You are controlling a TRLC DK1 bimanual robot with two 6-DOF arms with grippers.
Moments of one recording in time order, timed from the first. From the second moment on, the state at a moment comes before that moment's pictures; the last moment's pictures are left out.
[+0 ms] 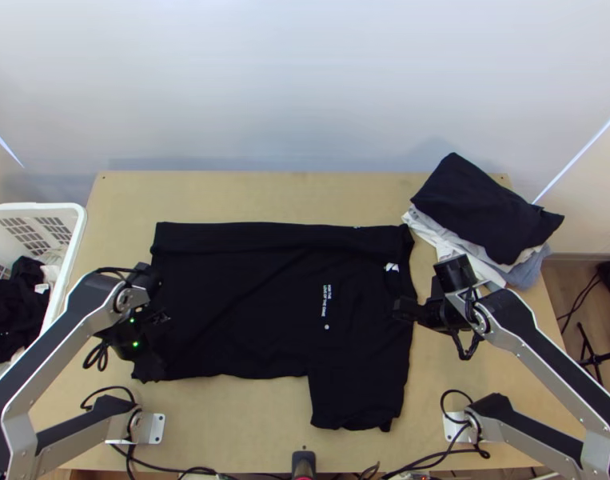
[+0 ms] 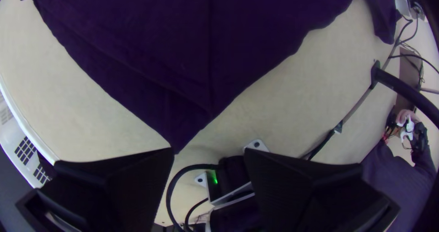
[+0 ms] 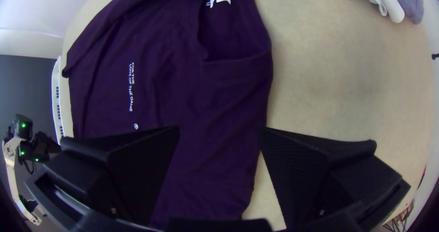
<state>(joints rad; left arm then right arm) -0.21 1.20 0.87 -1.46 -0.03 0.45 0.40 1.12 0.77 -0.82 -0.19 0.63</state>
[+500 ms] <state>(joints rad) -0.17 1.27 0.78 -1.35 -0.12 0.45 0.41 1.11 0.76 -0.81 -0.20 0.62</state>
